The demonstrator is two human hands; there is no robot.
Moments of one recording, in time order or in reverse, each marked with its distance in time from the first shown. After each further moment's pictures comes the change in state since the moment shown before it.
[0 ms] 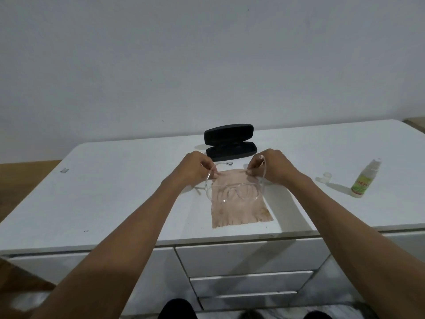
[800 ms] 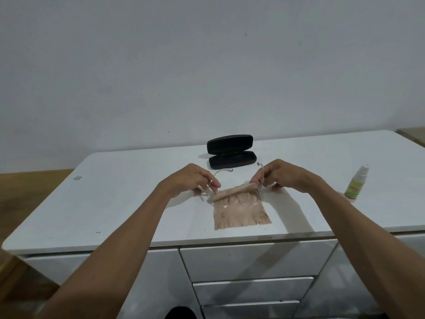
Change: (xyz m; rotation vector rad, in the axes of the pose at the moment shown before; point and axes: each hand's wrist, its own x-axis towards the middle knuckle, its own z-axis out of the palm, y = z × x) left_hand -0.041 0.009 -0.029 -0.238 -0.282 -0.038; right_hand -0.033 0.001 -0.038 0.360 -0.375 0.028
